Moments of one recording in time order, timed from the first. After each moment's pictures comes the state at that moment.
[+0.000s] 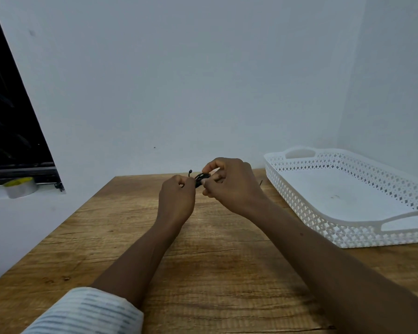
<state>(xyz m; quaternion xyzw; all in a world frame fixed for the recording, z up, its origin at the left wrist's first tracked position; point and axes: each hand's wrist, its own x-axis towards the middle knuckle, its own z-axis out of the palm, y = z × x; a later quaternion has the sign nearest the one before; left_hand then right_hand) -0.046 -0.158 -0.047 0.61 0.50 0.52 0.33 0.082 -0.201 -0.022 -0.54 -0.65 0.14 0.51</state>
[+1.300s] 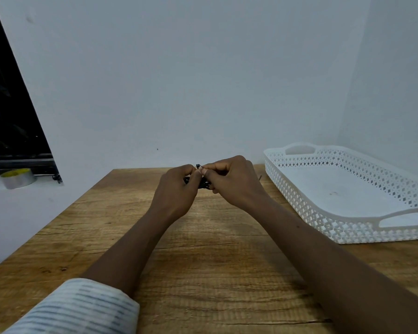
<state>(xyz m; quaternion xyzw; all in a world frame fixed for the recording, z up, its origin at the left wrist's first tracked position) -0.057 -0.159 -0.045 0.77 0.40 0.47 0.16 0.084 -0.201 -0.026 -0.54 -0.65 0.14 0.53</state>
